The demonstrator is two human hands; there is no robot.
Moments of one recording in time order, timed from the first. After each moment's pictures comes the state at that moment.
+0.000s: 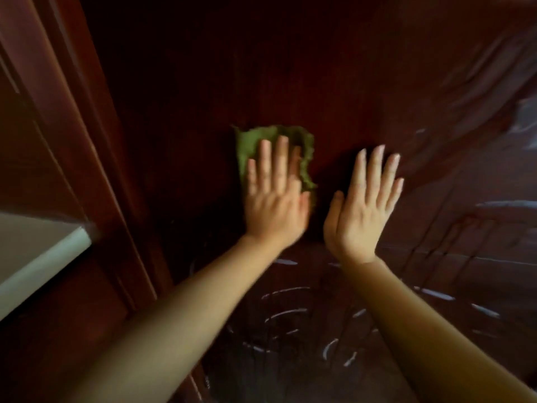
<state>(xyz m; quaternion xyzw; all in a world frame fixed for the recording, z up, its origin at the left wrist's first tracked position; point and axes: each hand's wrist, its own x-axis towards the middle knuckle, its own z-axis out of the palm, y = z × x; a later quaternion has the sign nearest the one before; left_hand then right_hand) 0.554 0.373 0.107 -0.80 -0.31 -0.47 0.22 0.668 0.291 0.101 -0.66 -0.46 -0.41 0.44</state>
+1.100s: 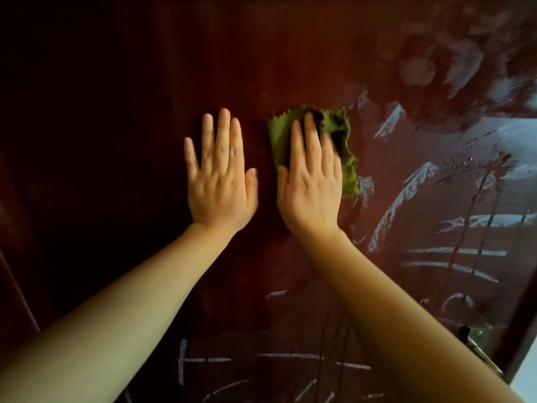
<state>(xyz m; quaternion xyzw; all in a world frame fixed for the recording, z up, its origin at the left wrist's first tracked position) 0.609 0.347 0.325 -0.76 -0.34 -0.49 0.28 0.731 0.267 0.319 -0.62 -0.44 -0.51 0.40</state>
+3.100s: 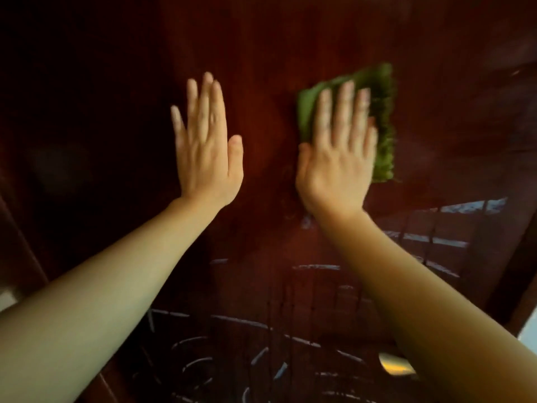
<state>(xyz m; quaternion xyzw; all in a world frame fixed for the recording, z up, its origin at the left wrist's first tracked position) 0.684 0.269 0.325 -0.74 -0.32 -0.54 0.22 0.847 0.178 0.311 -0.68 -0.44 -0.47 0.35</state>
